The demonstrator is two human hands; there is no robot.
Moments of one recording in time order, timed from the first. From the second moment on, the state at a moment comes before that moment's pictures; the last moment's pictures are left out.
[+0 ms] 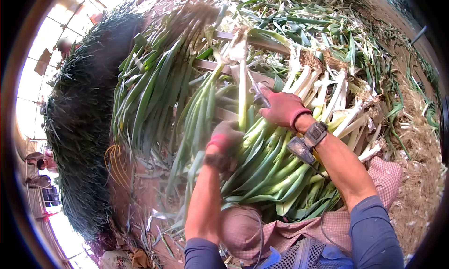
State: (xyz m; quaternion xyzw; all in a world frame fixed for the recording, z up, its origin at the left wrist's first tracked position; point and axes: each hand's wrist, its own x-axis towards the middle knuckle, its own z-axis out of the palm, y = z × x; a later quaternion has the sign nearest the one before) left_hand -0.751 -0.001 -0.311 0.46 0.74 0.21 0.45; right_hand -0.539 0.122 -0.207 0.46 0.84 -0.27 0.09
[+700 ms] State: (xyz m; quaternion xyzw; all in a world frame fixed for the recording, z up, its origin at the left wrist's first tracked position) left_hand -0.744 0.002 -0.302 0.54 0.69 0.11 0.47; right_hand -0.504 0.132 -0.204 0.55 0.76 -0.34 0.05
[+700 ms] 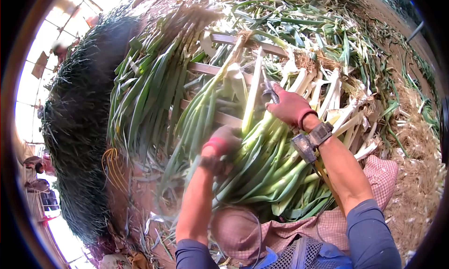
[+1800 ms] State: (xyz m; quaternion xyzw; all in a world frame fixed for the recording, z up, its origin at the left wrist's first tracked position) left_hand -0.796 0.048 -0.295 0.47 0.84 0.13 0.22; right_hand -0.550 0.089 -0.199 0.44 0.77 -0.45 0.08
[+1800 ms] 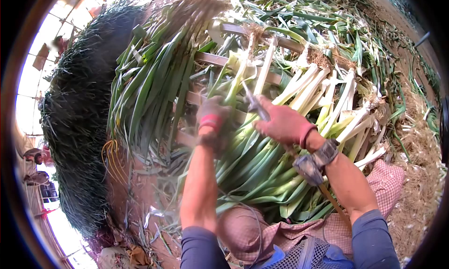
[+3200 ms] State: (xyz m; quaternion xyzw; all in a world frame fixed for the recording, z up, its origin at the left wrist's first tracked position) left_hand -0.718 0.080 -0.260 0.49 0.69 0.25 0.47; right_hand -0.400 0.014 -0.161 0.47 0.77 -0.42 0.01
